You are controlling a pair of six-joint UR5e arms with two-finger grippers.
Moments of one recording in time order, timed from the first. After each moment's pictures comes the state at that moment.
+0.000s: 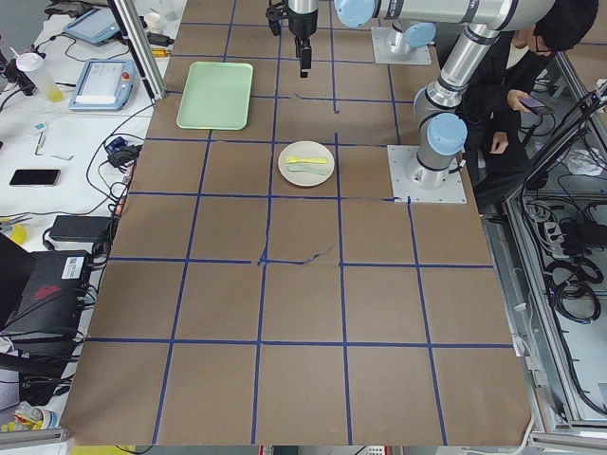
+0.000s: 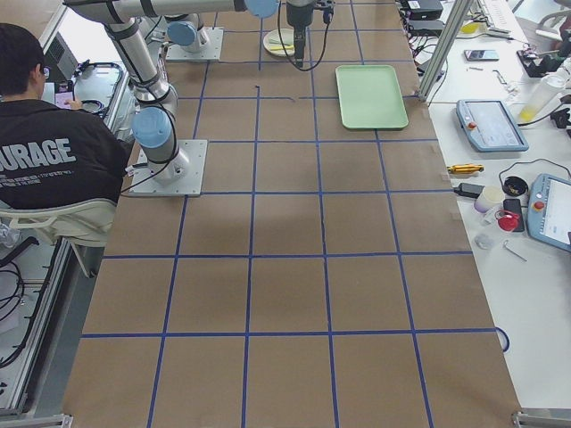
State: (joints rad) left arm -1.56 -1.47 -1.64 -1.59 1.59 -0.15; right arm 1.66 -1.61 1.60 -1.60 -1.60 0.15
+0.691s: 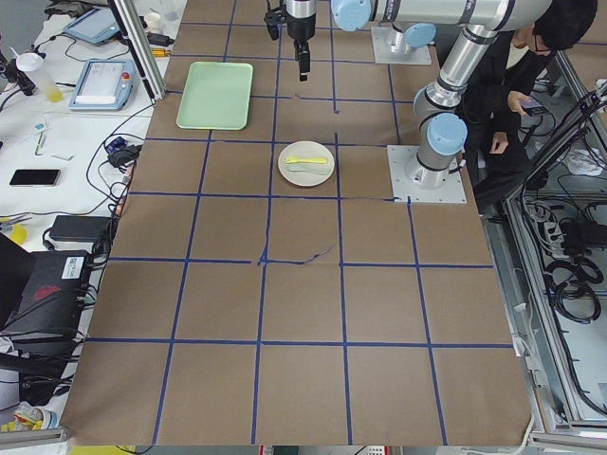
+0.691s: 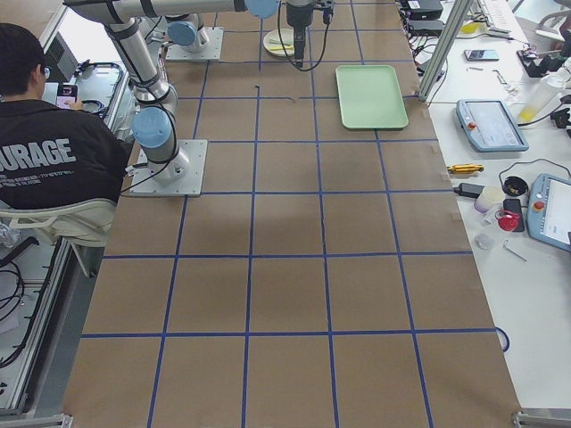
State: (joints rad) left arm -1.53 -1.49 -1.68 -1.58 1.59 -0.12; right arm 1.66 -1.61 1.60 -1.60 -1.60 0.15
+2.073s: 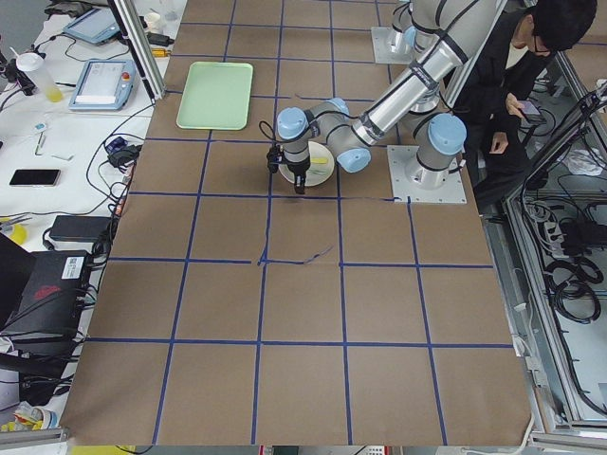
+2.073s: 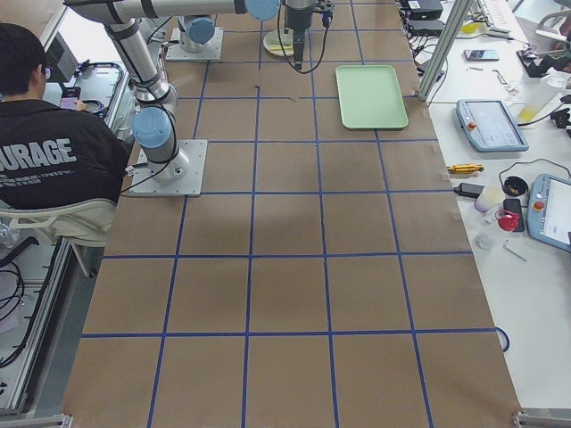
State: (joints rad) left arm -1.11 -1.78 -2.16 -0.89 1.59 0.50; right arm 1.66 -1.61 1.61 -1.60 -1.60 0.15
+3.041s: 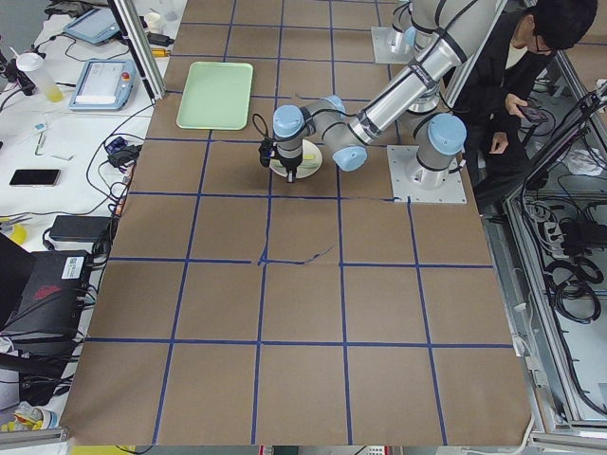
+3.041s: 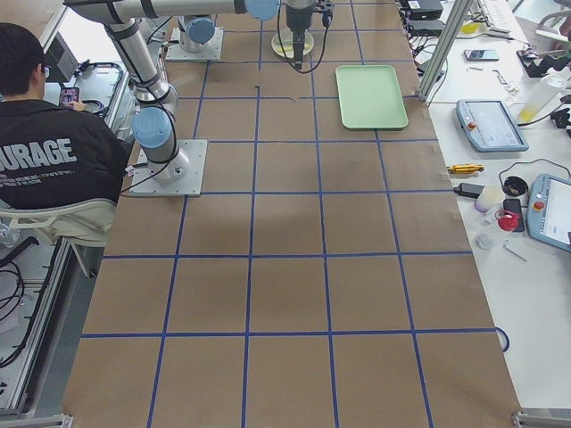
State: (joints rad) left arm -1.12 -1.78 -2.07 -0.95 1.41 0.49; right arm 1.66 -1.61 1.61 -1.60 -1.61 0.15
